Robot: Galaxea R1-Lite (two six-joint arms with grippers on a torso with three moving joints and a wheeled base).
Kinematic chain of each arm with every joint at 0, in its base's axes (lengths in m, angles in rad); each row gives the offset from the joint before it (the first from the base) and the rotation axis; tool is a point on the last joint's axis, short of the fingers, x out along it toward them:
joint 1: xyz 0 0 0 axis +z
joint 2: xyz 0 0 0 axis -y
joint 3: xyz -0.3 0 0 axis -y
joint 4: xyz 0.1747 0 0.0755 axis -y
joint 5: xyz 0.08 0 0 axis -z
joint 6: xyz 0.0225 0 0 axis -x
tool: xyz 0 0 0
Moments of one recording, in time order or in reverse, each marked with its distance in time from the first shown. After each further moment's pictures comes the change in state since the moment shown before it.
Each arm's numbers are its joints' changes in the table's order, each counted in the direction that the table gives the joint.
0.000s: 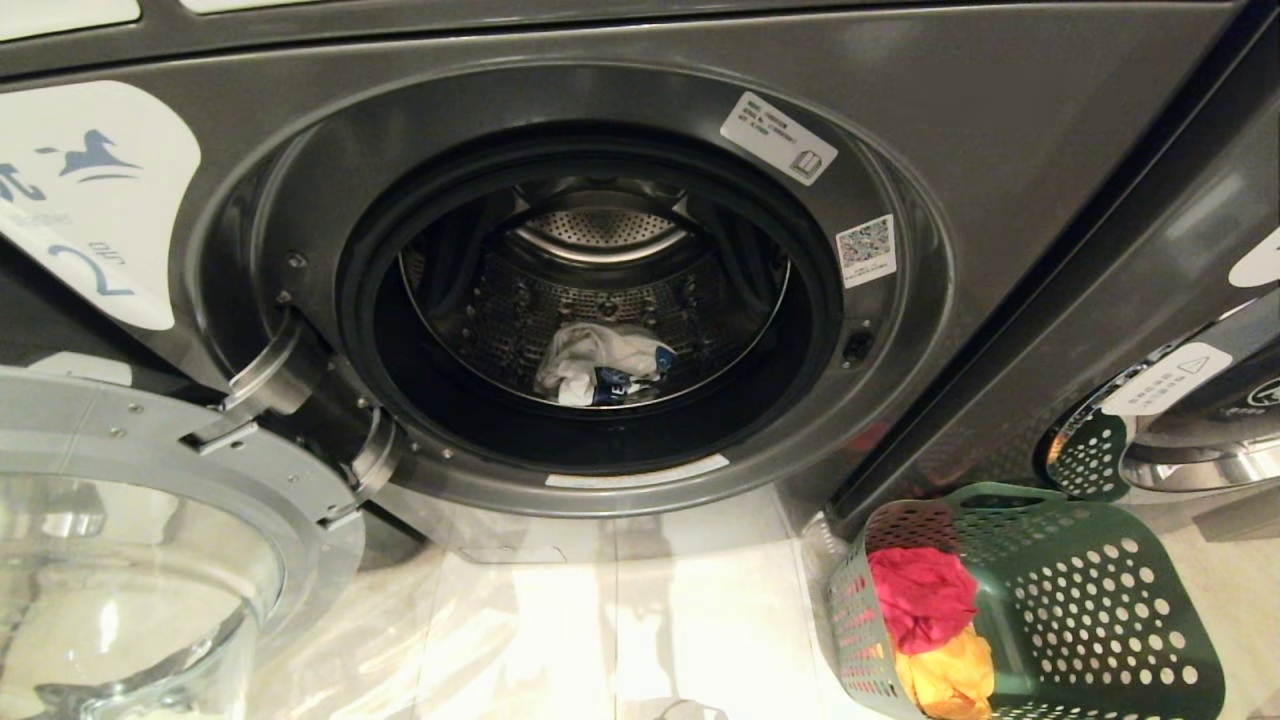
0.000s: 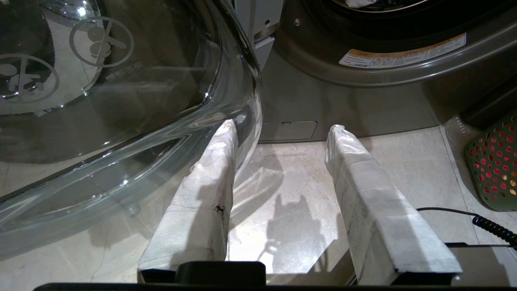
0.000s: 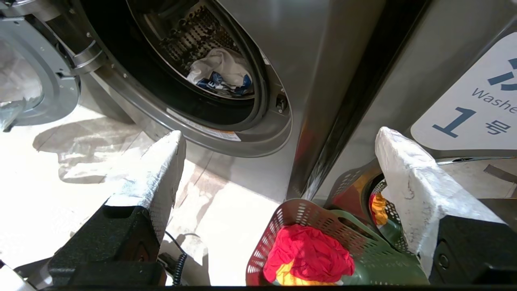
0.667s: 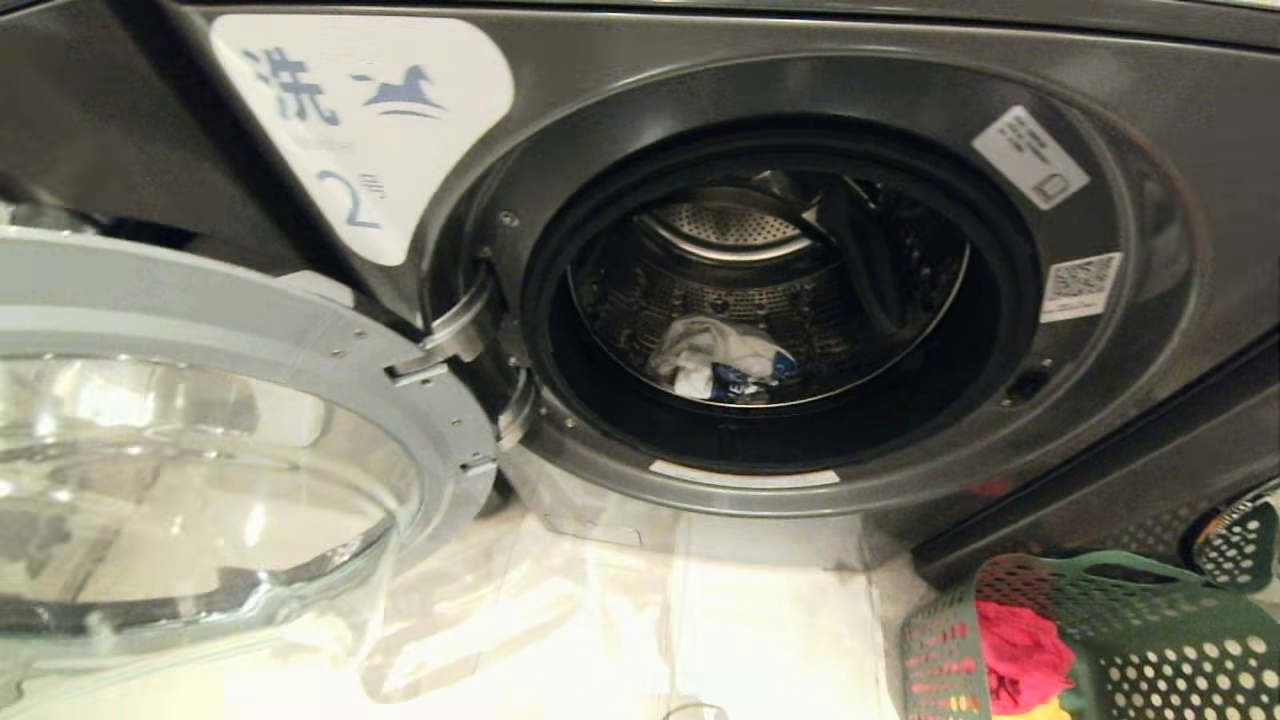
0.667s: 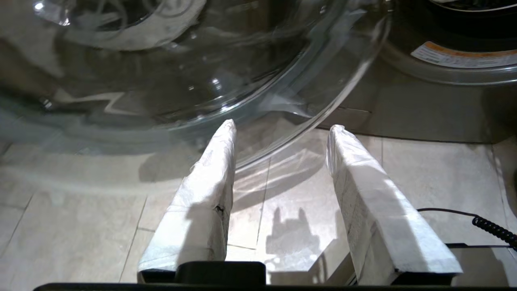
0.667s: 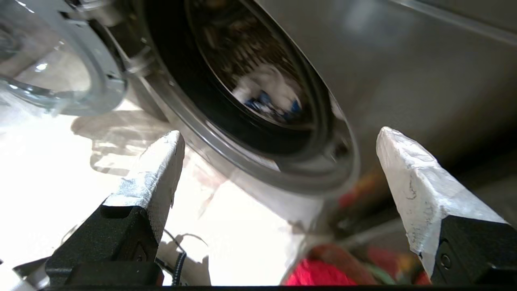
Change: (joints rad) left arm 0.000 0.000 0.000 0.001 0.000 0.000; right arm -0.001 0.003 -0.014 0.001 0.000 -0.004
